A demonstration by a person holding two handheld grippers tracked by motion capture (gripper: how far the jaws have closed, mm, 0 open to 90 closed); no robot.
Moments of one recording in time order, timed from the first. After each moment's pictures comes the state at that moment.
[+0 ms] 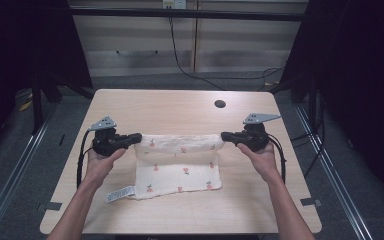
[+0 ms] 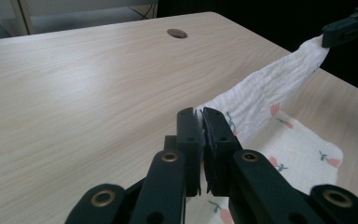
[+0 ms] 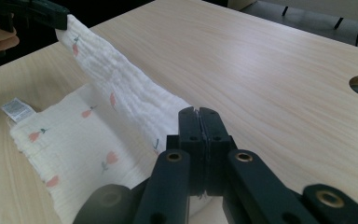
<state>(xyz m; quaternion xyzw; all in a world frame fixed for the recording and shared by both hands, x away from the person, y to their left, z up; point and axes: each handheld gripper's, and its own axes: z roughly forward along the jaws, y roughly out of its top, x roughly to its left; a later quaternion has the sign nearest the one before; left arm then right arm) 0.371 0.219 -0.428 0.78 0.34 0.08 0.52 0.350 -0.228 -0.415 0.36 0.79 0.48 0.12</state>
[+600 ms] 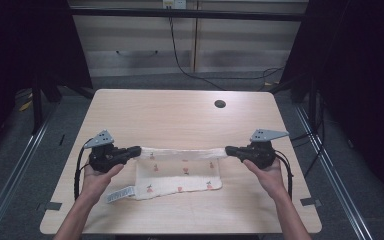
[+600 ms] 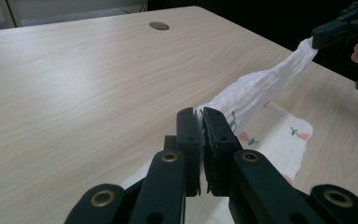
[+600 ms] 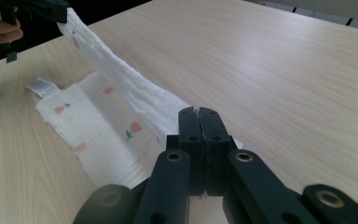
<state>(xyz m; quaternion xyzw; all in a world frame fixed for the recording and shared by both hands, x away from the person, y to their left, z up) 0.328 0.222 -0.435 0.78 0.33 0.09 0.53 0.307 -0.238 -0.430 0.35 0.79 0.49 0.12</state>
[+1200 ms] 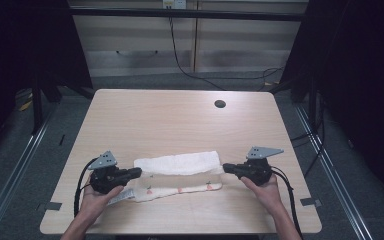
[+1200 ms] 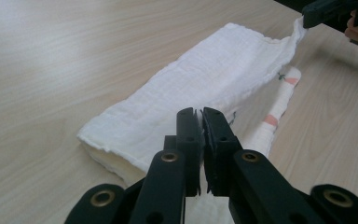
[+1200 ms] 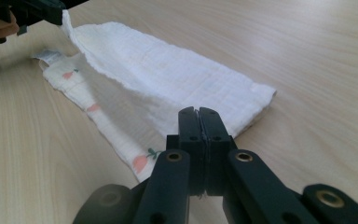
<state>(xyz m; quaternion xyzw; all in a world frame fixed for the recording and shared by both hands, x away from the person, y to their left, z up) 0.290 0.224 -0.468 0.81 0.32 0.06 0.49 0.281 -0.232 -0.470 0.35 0.80 0.48 0.09</state>
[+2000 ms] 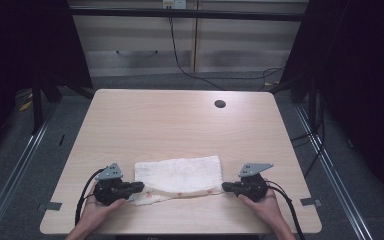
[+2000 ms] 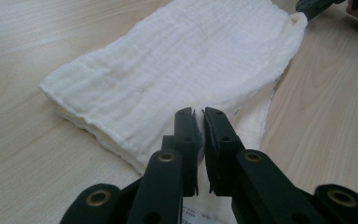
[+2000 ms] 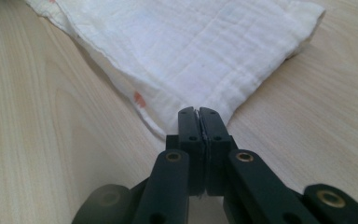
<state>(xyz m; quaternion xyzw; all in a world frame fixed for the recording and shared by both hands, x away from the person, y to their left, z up) 0.275 0.219 -0.492 0.84 0.31 0.03 0.45 0.254 -0.222 -0.502 0.34 0.84 0.41 0.06</state>
